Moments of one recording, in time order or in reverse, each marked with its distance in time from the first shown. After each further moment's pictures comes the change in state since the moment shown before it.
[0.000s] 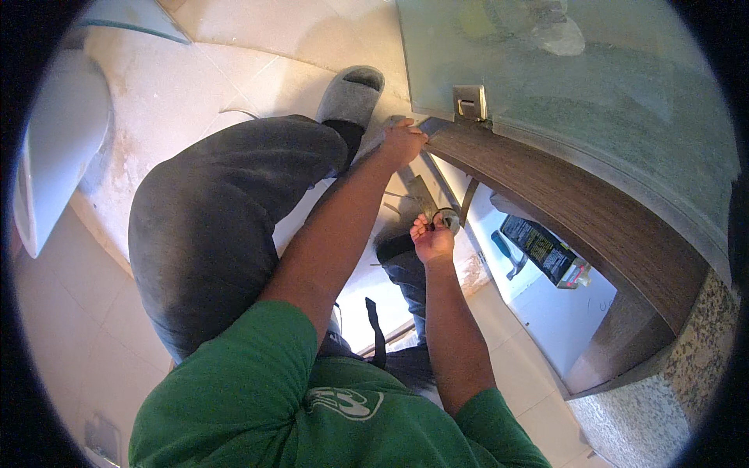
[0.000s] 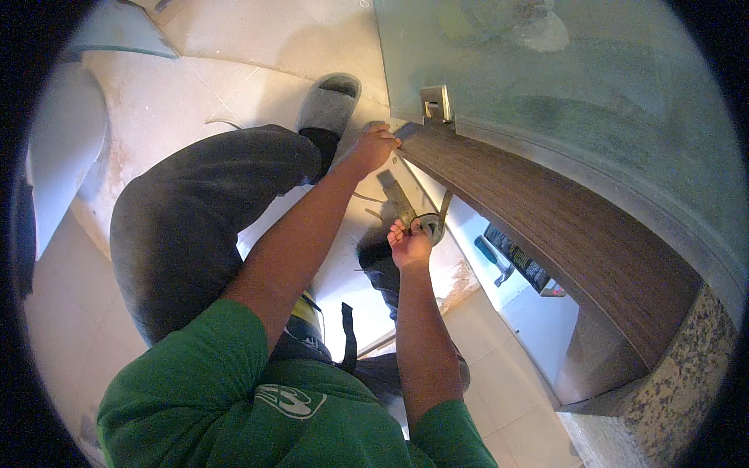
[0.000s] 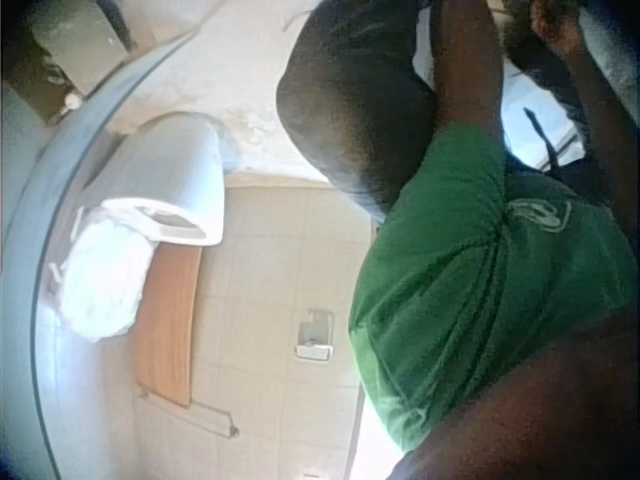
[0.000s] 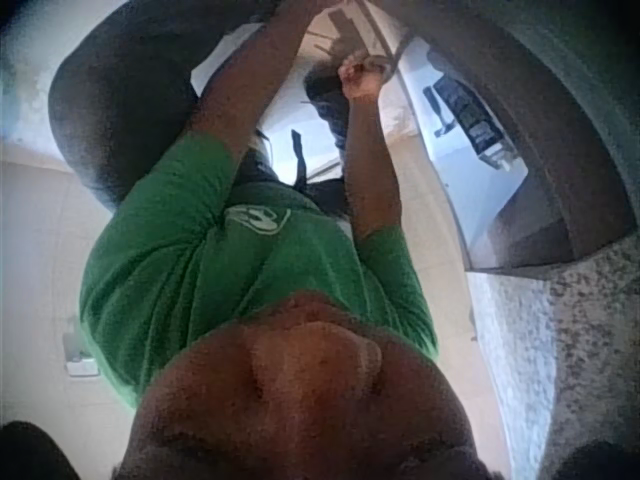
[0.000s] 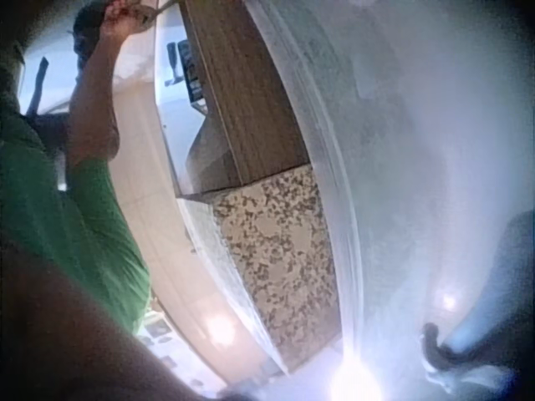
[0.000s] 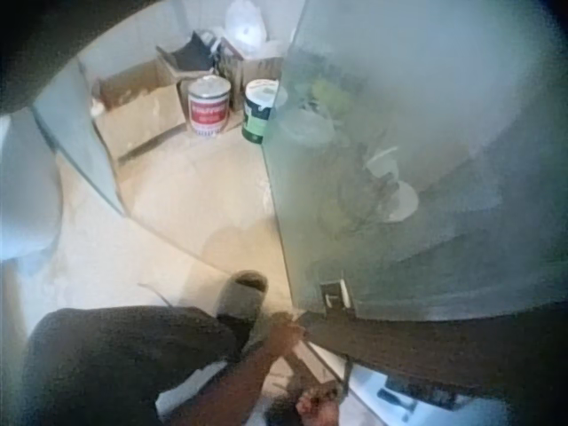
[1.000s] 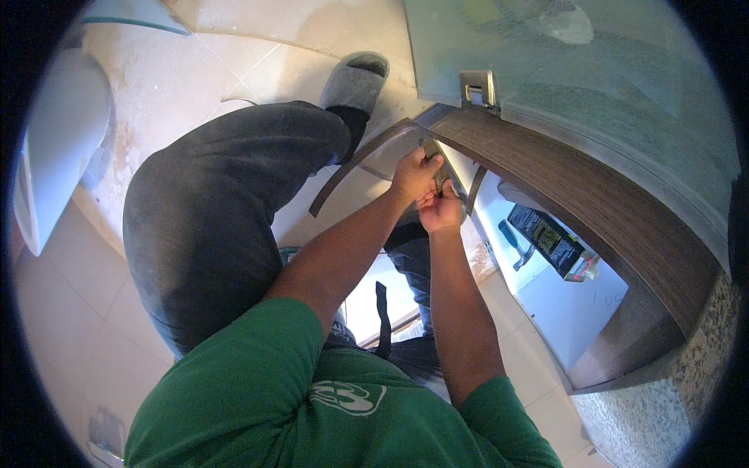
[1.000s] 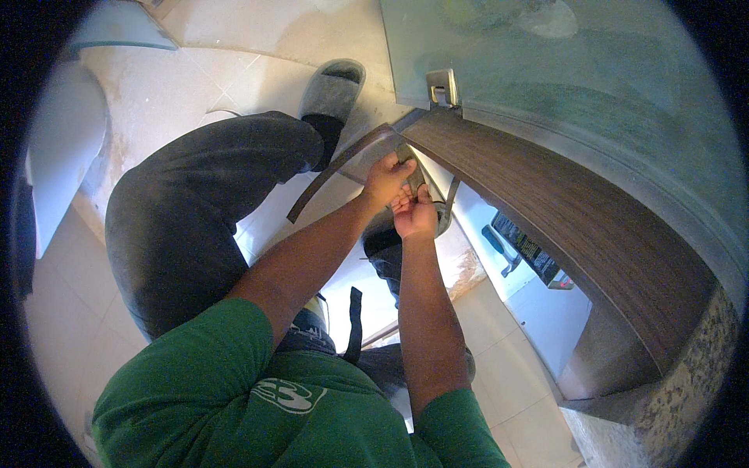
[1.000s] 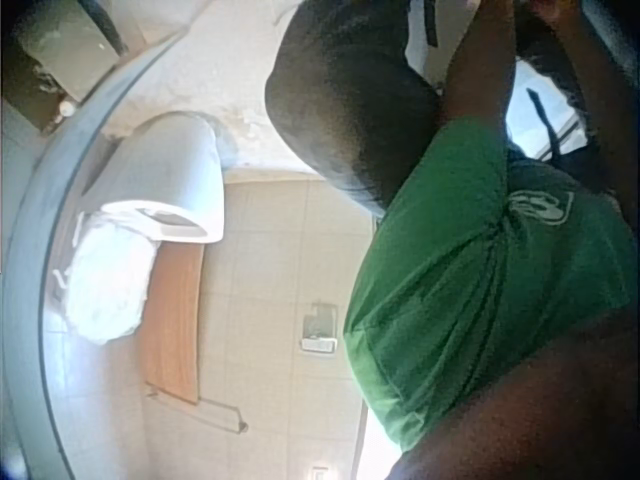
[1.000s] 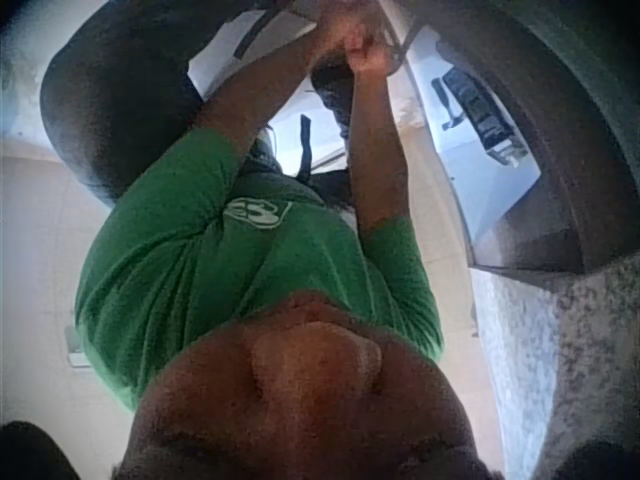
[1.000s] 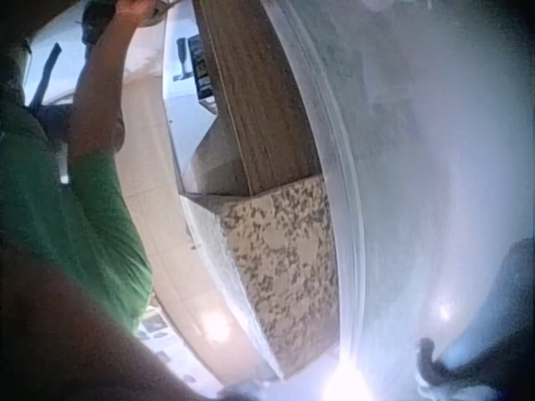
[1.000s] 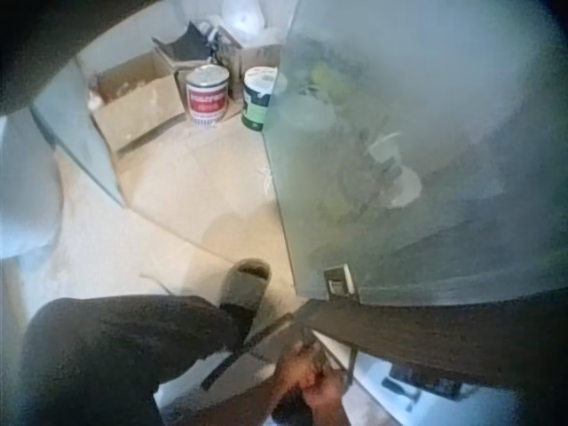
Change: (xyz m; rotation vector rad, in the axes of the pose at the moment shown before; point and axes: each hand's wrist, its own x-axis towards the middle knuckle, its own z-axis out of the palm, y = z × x) left_hand -0.077 0.084 0.007 -1.114 0.254 -0.472; right_hand 0.016 -0.007 0.050 0.116 -0.163 -0.060
